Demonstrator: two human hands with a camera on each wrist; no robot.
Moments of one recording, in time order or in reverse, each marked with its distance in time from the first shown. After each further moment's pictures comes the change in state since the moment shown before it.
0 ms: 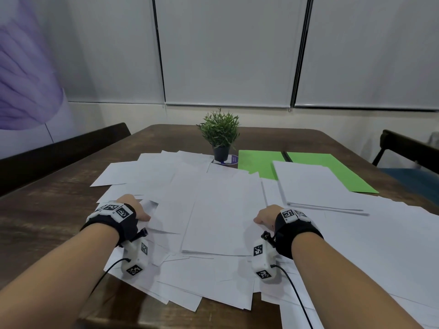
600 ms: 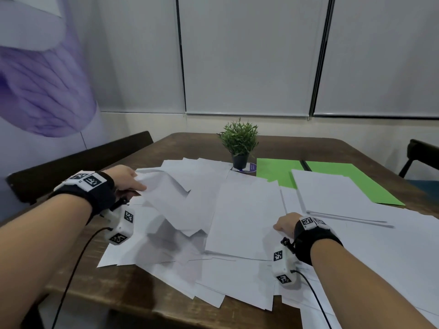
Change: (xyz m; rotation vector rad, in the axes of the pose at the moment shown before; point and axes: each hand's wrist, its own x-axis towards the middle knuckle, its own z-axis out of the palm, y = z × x) left_hand -0.019 -0.062 -0.107 -0.487 -0.019 0.093; right_hand 0.004 0.002 0.003 0.012 0.018 0.044
